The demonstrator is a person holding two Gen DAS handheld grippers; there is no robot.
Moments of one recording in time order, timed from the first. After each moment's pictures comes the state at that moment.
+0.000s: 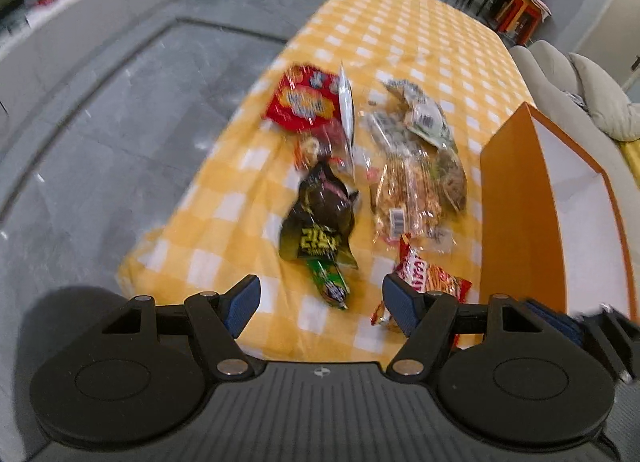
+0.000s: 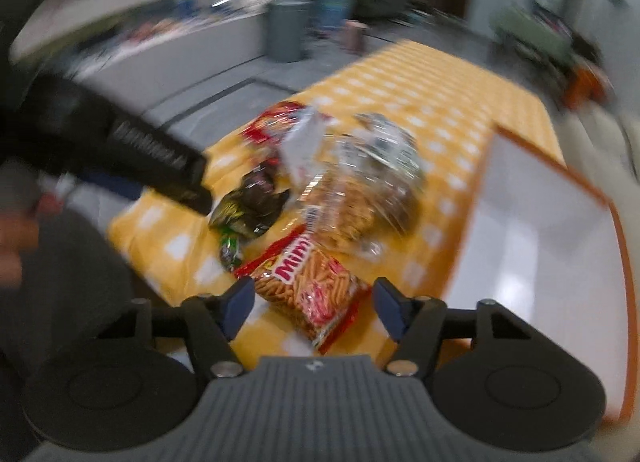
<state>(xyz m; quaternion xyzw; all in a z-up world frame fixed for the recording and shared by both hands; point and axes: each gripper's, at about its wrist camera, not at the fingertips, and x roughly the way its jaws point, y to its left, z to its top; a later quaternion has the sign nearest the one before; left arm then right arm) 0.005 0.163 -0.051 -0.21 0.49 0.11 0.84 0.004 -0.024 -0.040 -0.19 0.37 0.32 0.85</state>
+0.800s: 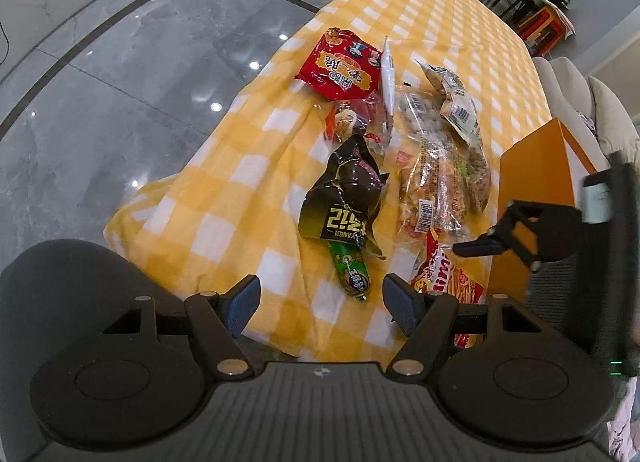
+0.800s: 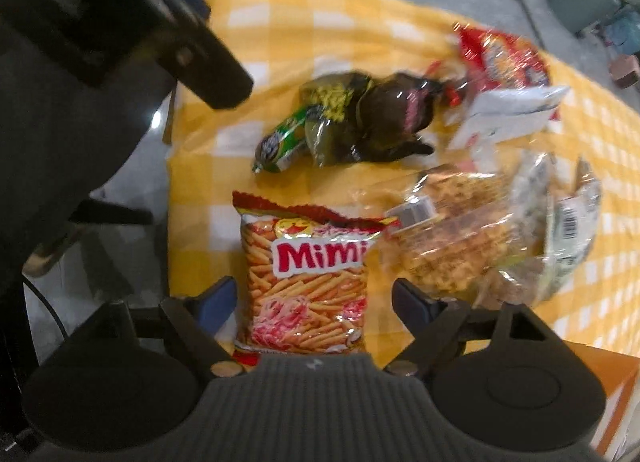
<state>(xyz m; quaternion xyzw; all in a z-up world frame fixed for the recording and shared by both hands) 0.001 0.192 -0.074 -0.28 0.51 0.12 0.80 0.083 0.063 -0.107 -0.53 0.41 0.52 0.52</state>
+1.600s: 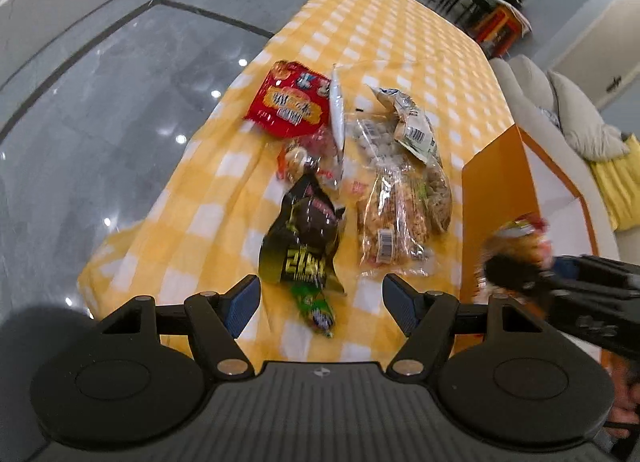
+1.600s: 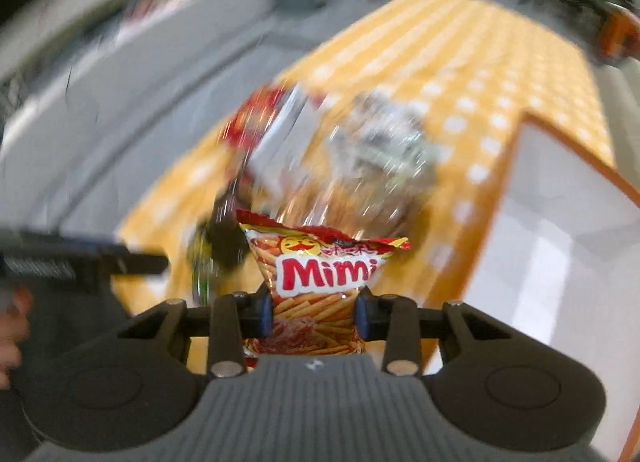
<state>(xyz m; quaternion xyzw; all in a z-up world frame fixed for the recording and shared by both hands) 0.025 0.187 -0.060 -0.24 0.47 0.07 0.84 0.108 -0.020 -0.019 -0.12 0.47 0.33 0.81</state>
